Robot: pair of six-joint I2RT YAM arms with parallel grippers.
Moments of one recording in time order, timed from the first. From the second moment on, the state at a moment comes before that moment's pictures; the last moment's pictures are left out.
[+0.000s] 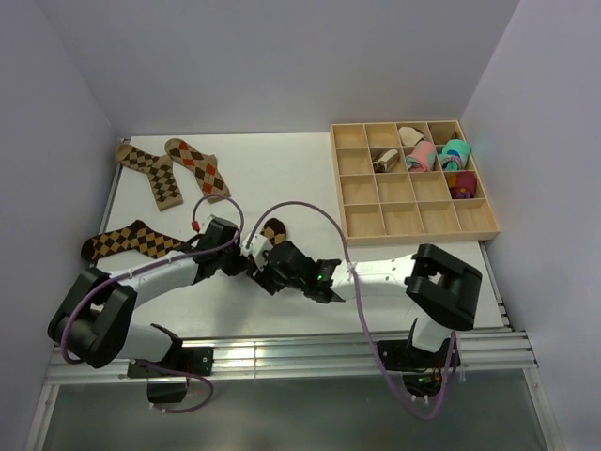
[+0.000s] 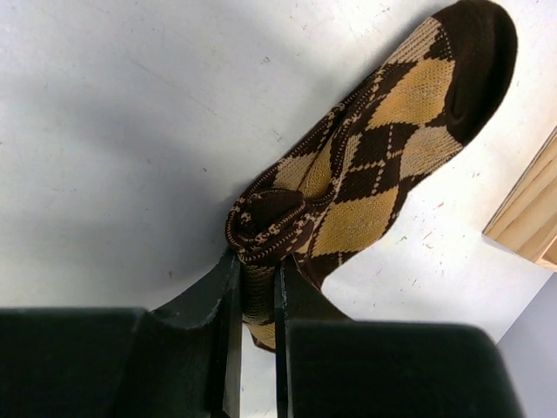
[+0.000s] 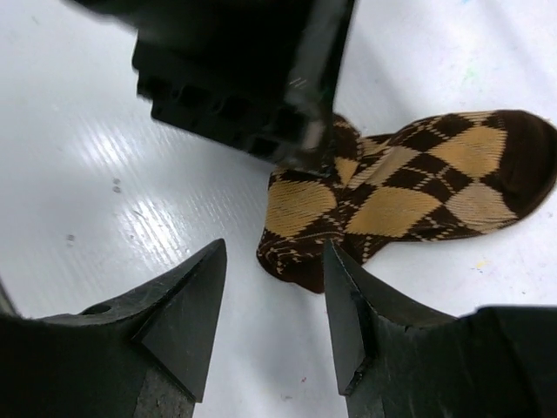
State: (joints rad) left arm -0.54 1.36 0.58 -0.15 -0.05 -1.20; right arm 1.12 1.61 0.85 0.21 0.12 -0.01
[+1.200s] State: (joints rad) left arm -0.42 1.41 0.64 -0.17 0.06 -1.03; right arm 1.10 1.87 0.99 0.19 0.17 -0.02
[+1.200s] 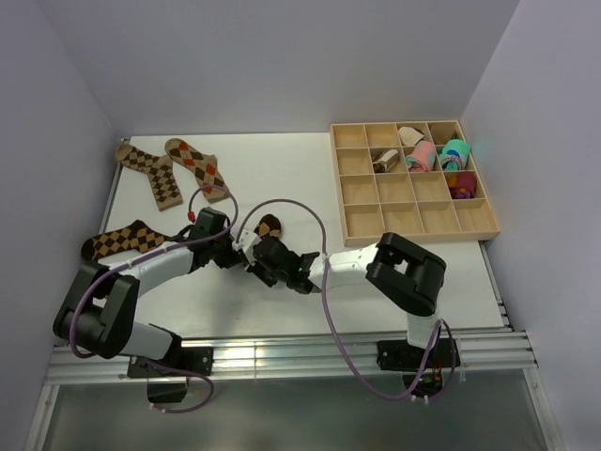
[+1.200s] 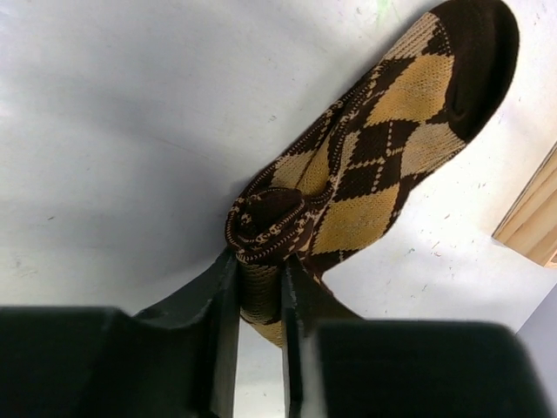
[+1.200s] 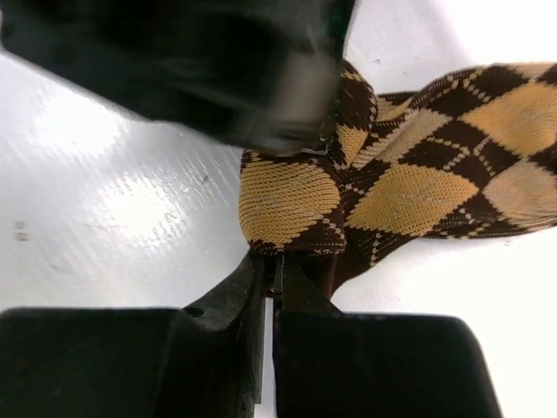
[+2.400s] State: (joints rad) left arm -0.38 1.05 0.31 -0.03 0.01 -1.23; right arm 0.81 2.03 1.30 -0.17 -0.61 0.30
